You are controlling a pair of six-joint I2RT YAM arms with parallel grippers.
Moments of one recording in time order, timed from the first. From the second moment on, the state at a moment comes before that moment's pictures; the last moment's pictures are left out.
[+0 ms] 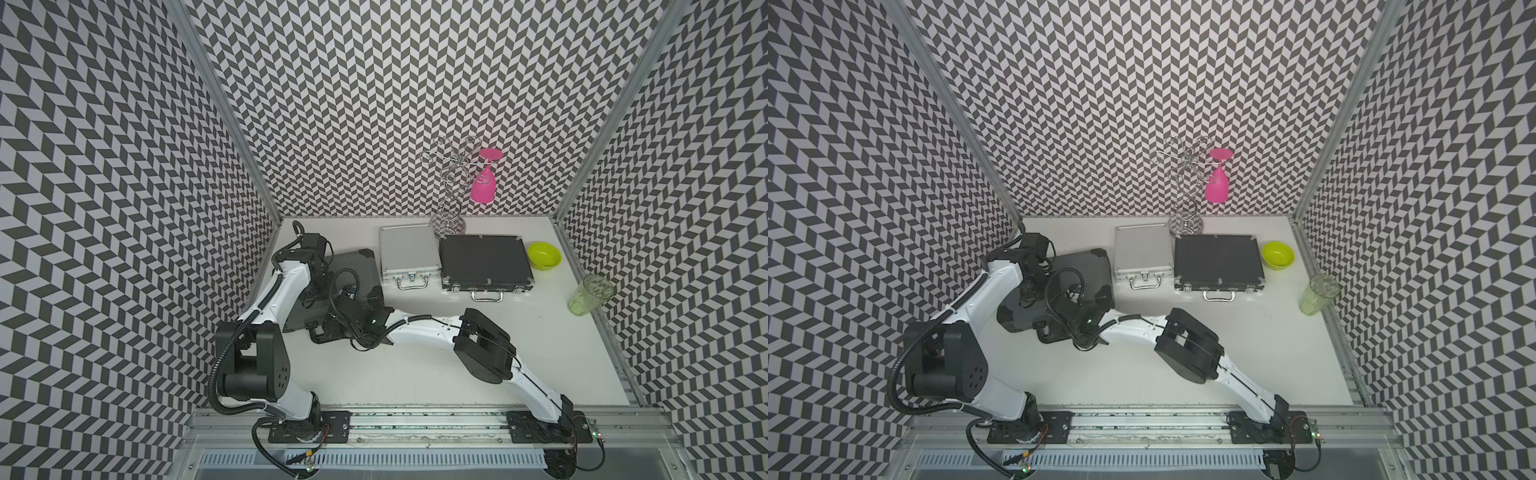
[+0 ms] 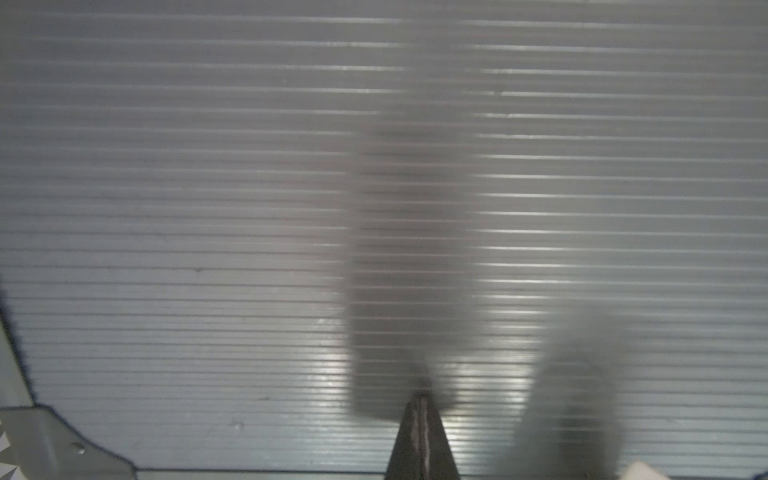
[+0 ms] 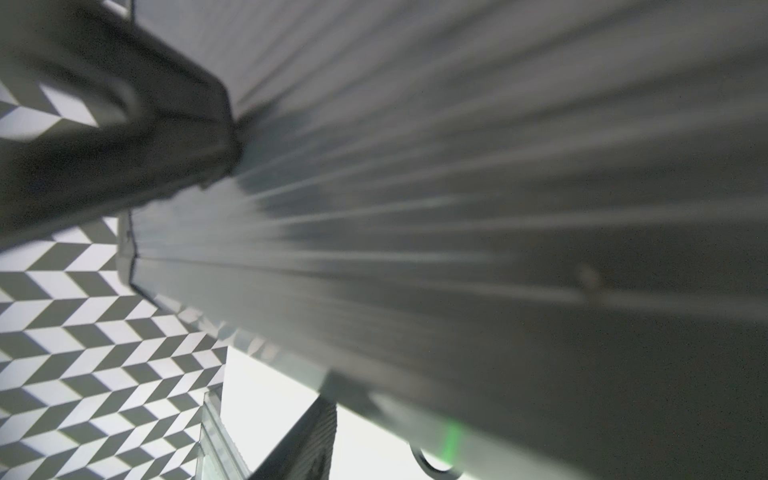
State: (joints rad) left arm -0.06 1.57 1.23 -1.01 -0.05 -0.29; right arm 1.17 2.39 1.91 -0.29 0.06 1.08
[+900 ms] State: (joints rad) left arm -0.05 1.55 1.21 -0.99 -0.04 -0.29; right arm 1.14 2.35 1.74 0.02 -0.11 1.16
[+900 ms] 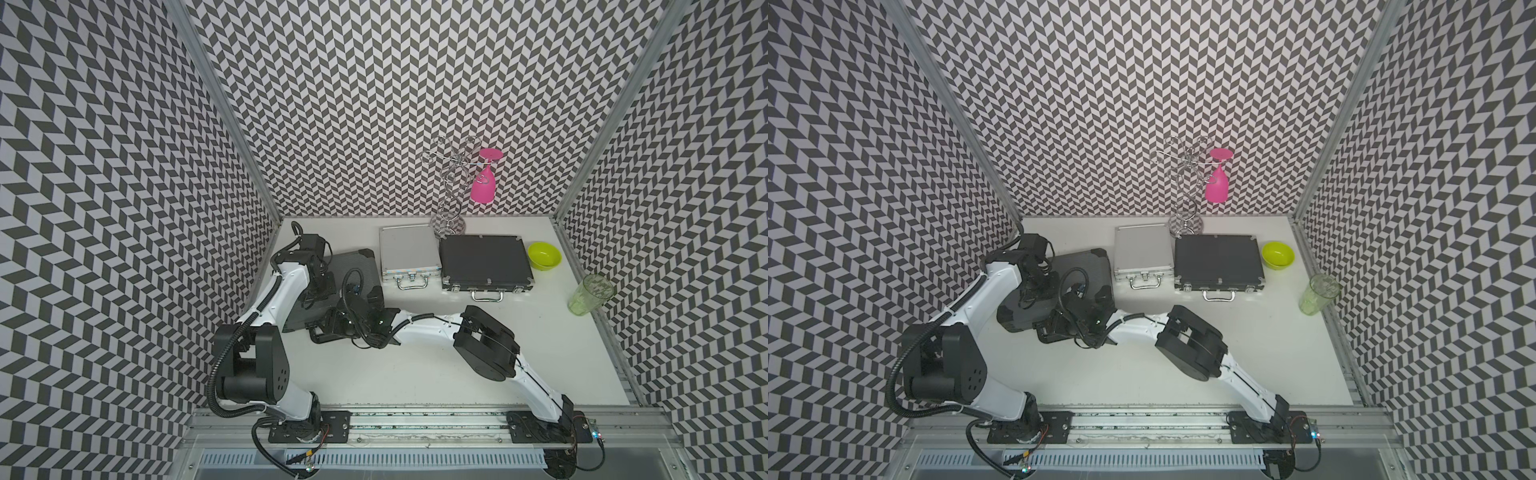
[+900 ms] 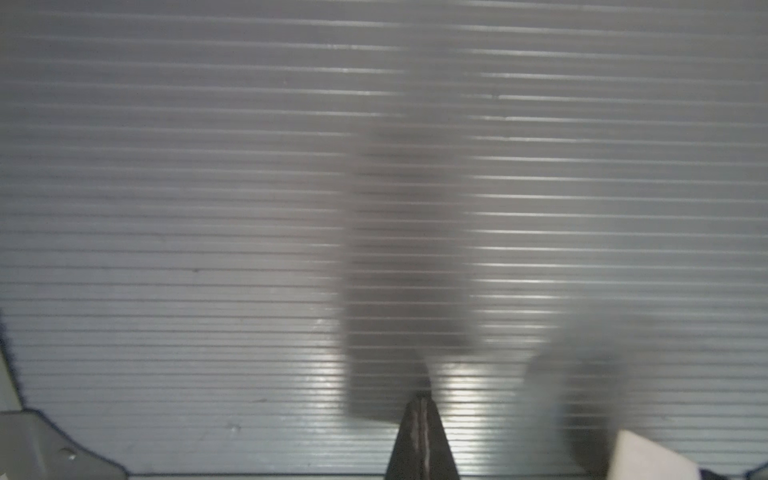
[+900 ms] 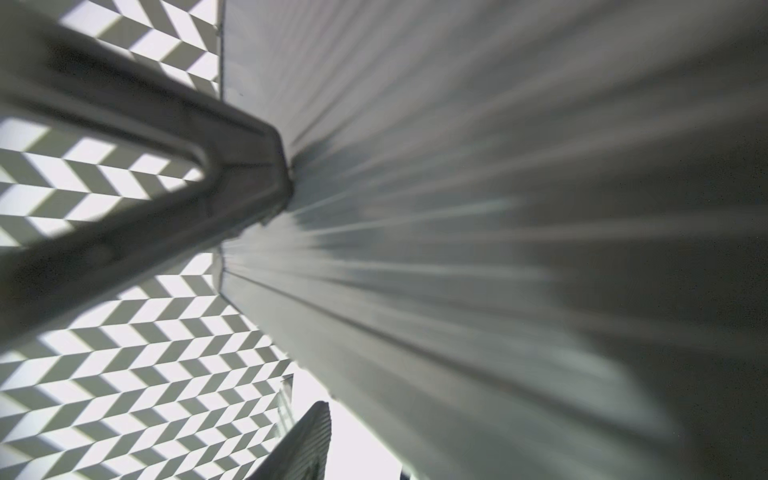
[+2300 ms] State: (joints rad) left arm -0.05 1.55 1.23 -1.00 -0.02 -0.30; right arm 1.12 2.22 1.48 0.23 -0.19 1.18
